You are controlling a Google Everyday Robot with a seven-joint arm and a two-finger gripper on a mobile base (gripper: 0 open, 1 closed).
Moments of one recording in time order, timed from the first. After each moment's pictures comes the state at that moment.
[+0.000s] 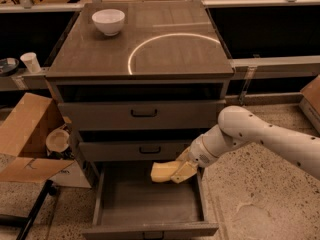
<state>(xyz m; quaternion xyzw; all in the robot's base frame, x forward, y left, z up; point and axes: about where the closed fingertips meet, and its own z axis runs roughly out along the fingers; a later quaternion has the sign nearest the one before) 0.497 -0.071 0.574 -0.53 0.78 0.29 0.16</state>
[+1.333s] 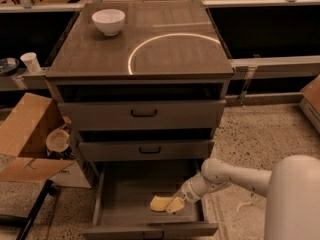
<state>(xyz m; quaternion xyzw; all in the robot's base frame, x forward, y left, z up) 0.487 -0.063 0.306 -0.41 0.84 0.33 0.10</state>
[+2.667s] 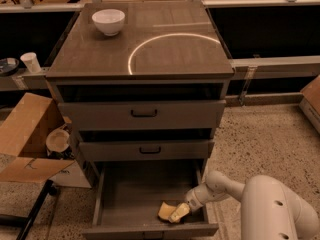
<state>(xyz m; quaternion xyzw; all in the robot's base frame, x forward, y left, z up) 0.507 -0.089 0.169 -0.37 0.84 0.38 0.09</state>
